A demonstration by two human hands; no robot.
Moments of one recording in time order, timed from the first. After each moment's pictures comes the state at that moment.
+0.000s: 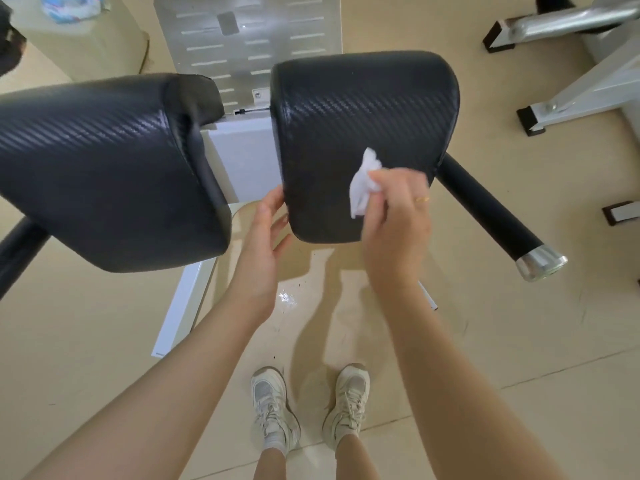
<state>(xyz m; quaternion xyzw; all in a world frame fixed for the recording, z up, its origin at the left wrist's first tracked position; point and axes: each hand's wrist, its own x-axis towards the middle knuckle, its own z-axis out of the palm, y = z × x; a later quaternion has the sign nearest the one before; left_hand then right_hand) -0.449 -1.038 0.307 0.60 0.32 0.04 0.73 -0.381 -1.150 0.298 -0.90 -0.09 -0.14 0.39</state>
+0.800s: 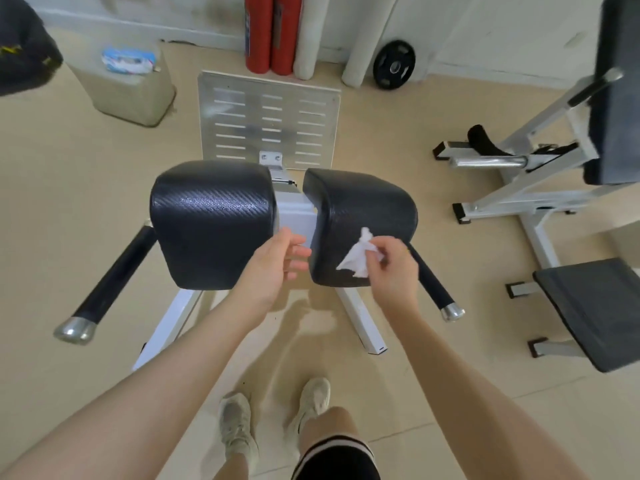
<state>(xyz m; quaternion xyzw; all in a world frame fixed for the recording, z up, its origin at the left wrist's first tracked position) -0.482 -0.975 0.449 0.58 0.33 -0.04 0.74 -0.402 -1.138 0.428 -0.92 -0.12 0.08 0.37</state>
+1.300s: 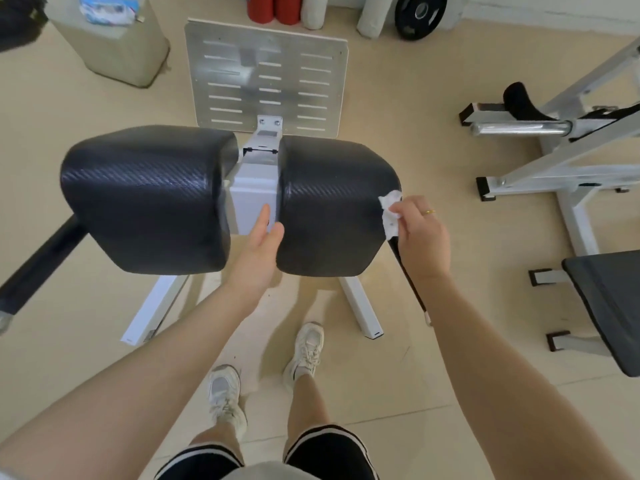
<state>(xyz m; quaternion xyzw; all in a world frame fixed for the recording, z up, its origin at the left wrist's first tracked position) -0.421 -1.038 0.402 0.62 0.43 -0.07 0.65 -0.288 -1.213 0.383 -0.94 -0.22 0.02 0.25</state>
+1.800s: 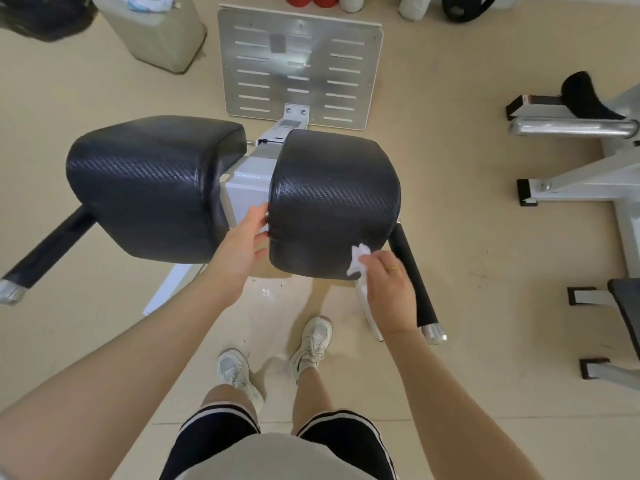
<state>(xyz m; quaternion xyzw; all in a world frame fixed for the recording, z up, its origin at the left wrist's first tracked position) -0.399 -1.042 0.412 0.55 0.48 -0.05 0.68 -0.329 -1.237 0.342 -0.92 -0.29 0.14 0.24</state>
